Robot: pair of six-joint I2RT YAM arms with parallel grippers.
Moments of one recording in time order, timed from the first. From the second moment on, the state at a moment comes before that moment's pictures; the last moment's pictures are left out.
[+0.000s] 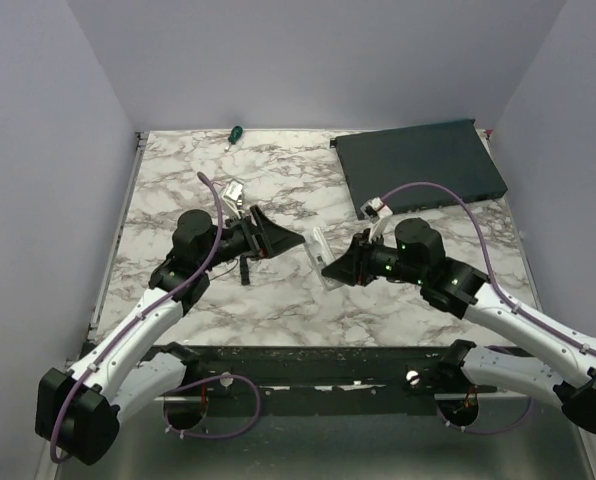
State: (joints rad) left arm -0.47 0.93 0.62 0.23 0.61 -0.93; right arm 0.81 0.97 0.79 -0.16 -0.32 0.55
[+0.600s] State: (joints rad) left arm -0.33 0.83 0.76 -0.32 0.22 -0.70; right arm 0.82 1.60 1.16 -0.68 0.51 0.40
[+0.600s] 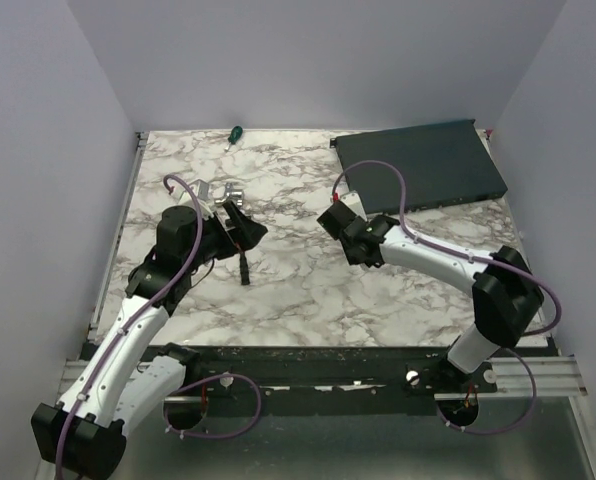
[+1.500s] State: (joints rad) left arm -0.33 0.78 0.76 -0.36 0.19 -0.68; right arm 0.98 1.87 1.17 -0.70 0.78 0.33
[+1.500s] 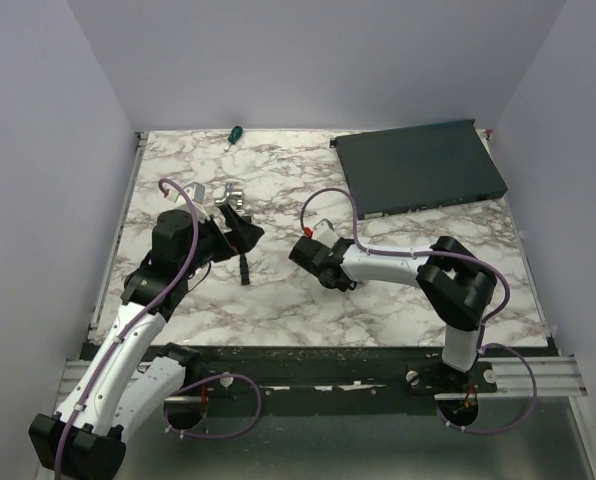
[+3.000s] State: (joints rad) left arm -0.27 0.67 0.70 -0.38 0.10 -0.64; right arm 0.34 0.91 0.46 0.04 0.06 0.57
